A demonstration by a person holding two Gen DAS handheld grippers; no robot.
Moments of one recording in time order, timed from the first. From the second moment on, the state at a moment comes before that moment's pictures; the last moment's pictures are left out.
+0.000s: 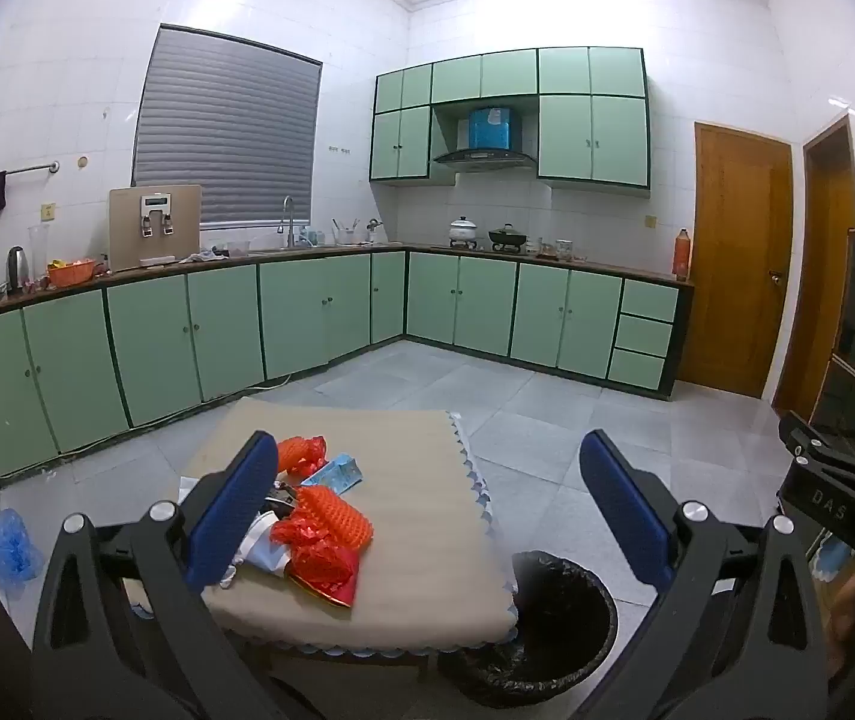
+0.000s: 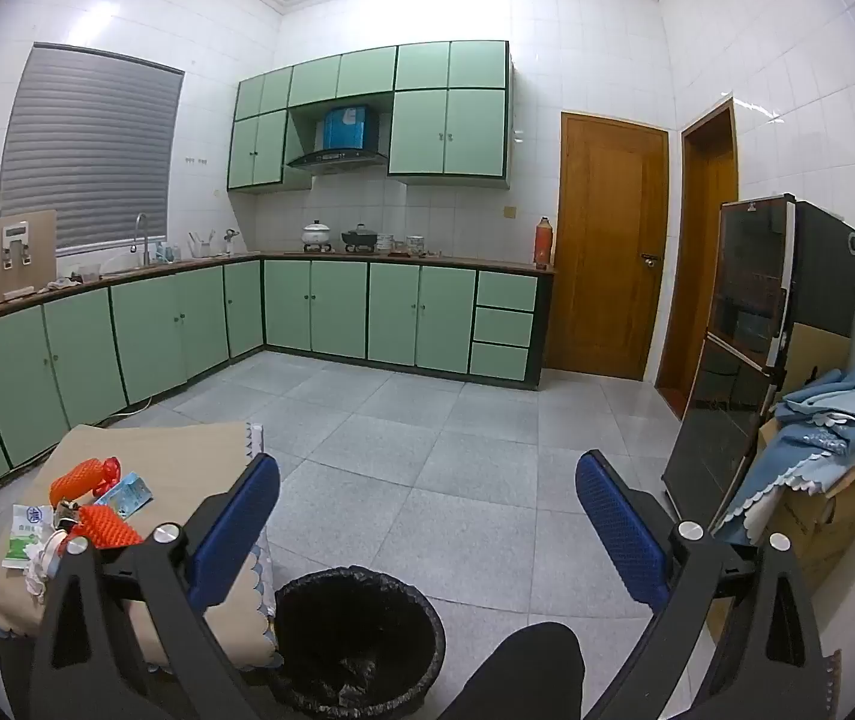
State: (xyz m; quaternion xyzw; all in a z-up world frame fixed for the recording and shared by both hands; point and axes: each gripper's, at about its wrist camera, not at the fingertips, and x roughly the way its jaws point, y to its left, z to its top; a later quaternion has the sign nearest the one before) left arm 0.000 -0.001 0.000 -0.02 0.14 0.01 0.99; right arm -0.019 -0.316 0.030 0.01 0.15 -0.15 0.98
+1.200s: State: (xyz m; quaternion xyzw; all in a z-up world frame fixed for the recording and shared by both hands) left arm 0.000 -0.003 -0.001 -0.02 0.14 0.01 0.99; right arm -0.018 -0.312 0.025 0.01 0.16 -0.15 0.98
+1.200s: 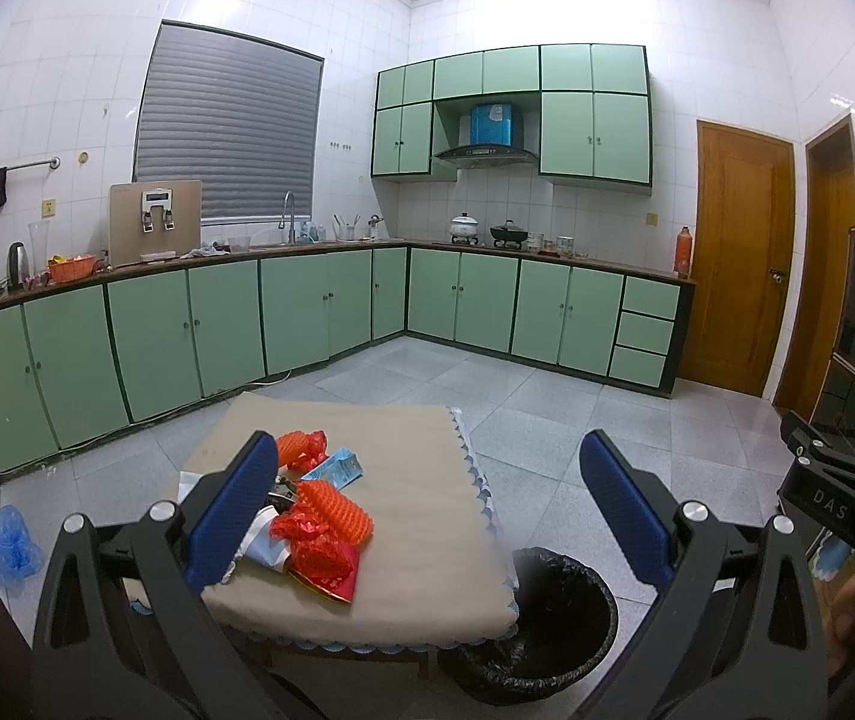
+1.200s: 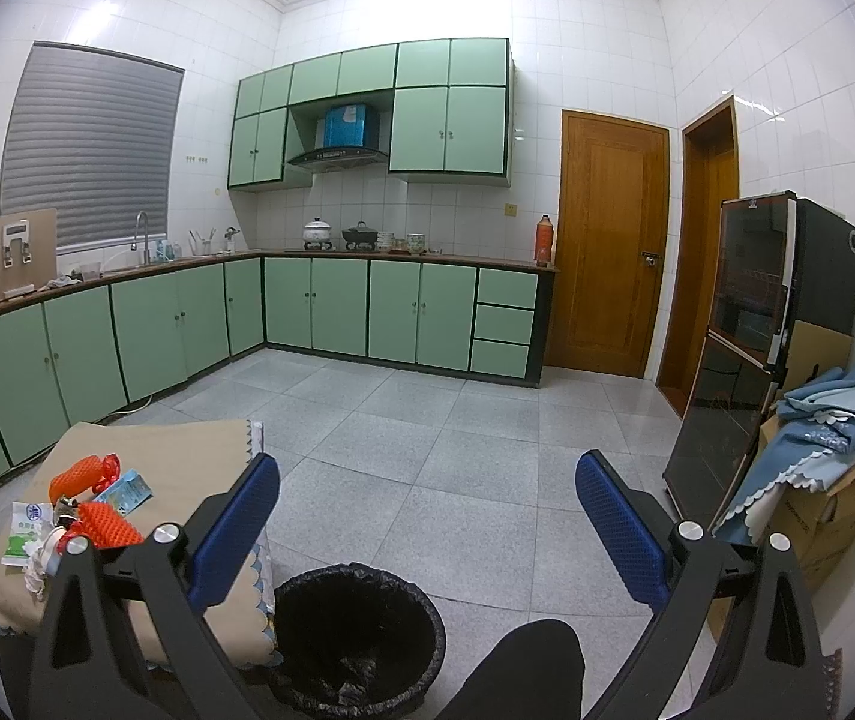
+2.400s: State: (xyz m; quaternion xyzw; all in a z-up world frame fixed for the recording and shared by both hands) left arm 0.001 -0.003 -0.004 -0.02 0.15 0.01 0.99; right arm -0.017 -0.316 0.016 0.01 0.16 -0.15 0.98
